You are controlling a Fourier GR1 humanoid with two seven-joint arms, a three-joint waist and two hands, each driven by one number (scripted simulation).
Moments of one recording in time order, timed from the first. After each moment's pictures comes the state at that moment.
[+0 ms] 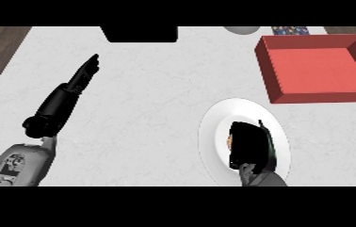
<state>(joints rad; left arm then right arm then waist) -0.24 0.42 -0.15 -1.50 0.05 -0.06 -0.09 -0.13 -0.07 0.46 -1.56 1.15 0.33 0.93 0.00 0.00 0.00</state>
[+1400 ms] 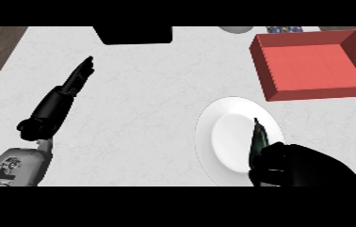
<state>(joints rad) -0.21 0.40 -0.10 -1.50 0.02 -0.08 -0.11 -0.12 -0.74 0.46 -2.08 0.66 0.12 -0.49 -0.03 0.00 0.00</state>
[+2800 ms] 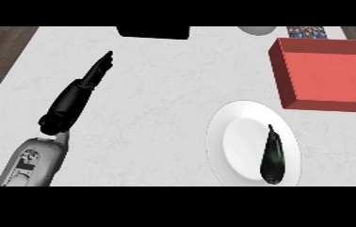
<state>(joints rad) -0.28 0.33 -0.14 -1.50 -0.03 -0.12 -0.08 -0.71 -0.94 0.09 -0.90 0.49 0.36 -0.71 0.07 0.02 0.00</state>
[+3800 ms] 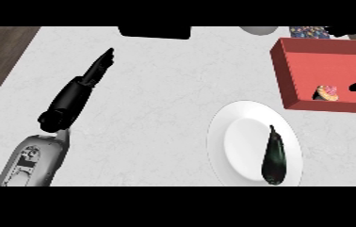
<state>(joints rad) -0.30 0.32 -0.13 -1.50 -0.03 -0.13 -0.07 -0.89 -0.83 0.15 -0.45 0.46 0.37 -0.93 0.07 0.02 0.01</state>
